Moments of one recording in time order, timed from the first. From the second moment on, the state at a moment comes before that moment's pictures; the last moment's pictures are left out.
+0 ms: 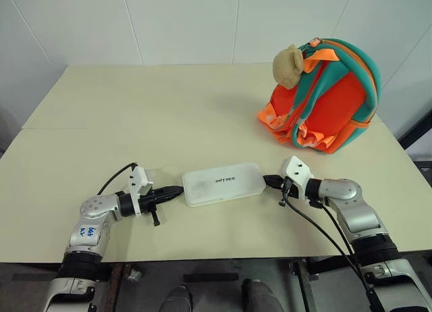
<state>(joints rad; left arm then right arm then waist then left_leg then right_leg) -0.34 0.52 0.06 0.29 -0.34 0.04 -1.07 -0.46 -0.57 0.11 0.22 0.09 0.10 0.92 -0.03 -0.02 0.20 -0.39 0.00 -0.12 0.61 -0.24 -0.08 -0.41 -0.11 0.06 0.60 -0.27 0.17</state>
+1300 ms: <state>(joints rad) -0.64 0.63 0.28 0.42 -0.63 1.11 -0.85 -0.39 -0.82 0.02 -0.12 0.35 0.63 1.10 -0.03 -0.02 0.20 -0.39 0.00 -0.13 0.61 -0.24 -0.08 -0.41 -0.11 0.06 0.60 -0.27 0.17</state>
